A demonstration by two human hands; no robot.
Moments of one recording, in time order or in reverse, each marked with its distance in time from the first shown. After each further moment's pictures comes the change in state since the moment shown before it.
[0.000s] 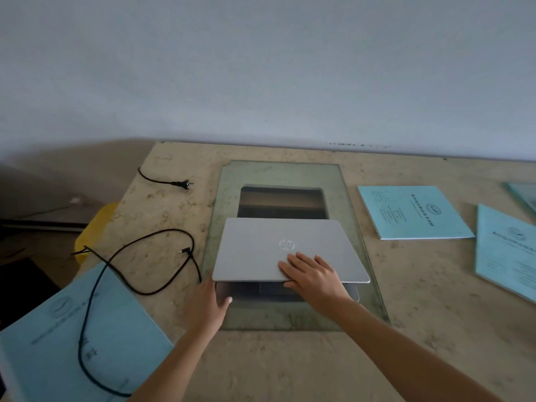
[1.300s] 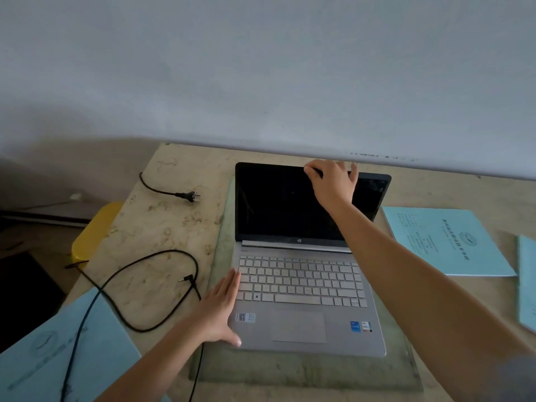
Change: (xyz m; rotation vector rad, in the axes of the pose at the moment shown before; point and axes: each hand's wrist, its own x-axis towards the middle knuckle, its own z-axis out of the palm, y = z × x) left_hand 0.083 0.015 -0.036 0.403 -0.593 0.289; right_hand 0.229 0.071 -0.103 0.337 0.389 0.509
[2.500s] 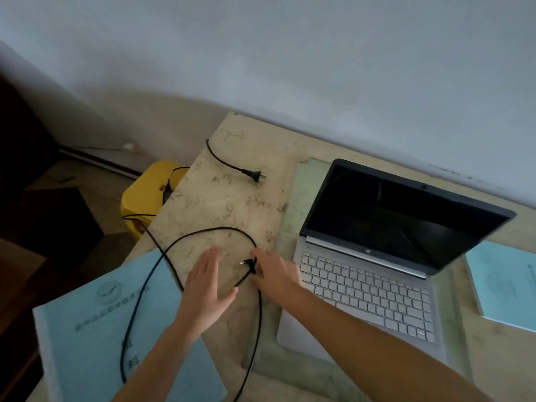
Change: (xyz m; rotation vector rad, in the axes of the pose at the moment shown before) left_hand -0.047 -0.111 0.017 -0.349 0.598 -0.323; right_hand -0.170 -0.120 0.166 -0.162 -0.855 -0.347
